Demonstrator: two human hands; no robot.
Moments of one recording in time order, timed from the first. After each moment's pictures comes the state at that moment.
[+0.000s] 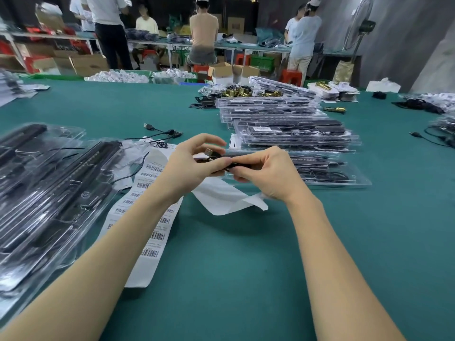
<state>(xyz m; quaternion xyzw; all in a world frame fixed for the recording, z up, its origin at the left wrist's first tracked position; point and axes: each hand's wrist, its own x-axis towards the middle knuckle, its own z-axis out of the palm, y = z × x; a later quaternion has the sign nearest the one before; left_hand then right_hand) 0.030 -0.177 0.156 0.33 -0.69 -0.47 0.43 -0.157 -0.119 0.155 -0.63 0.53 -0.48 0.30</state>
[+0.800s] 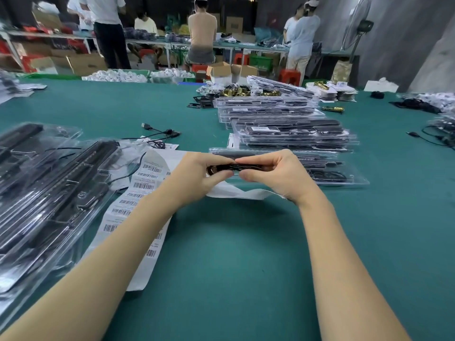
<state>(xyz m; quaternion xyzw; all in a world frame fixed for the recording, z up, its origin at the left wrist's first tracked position) 0.024 -0.179 0.143 0.28 -0.86 -0.23 0.37 -0.180 -0.109 0.154 -0.61 0.51 -0.48 0.37</state>
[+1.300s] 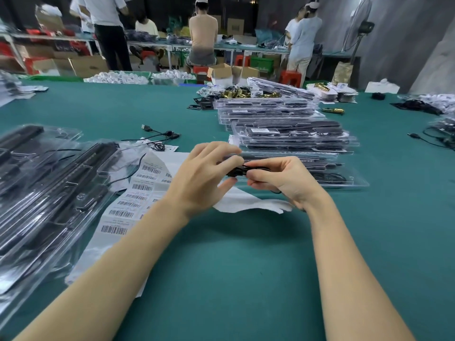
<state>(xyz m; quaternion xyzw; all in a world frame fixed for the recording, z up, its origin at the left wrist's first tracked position) 0.014 -0.165 0.142 0.22 -0.89 0.12 0.39 -0.189 -0.107 0.151 -0.50 0.50 -0.54 0.46</state>
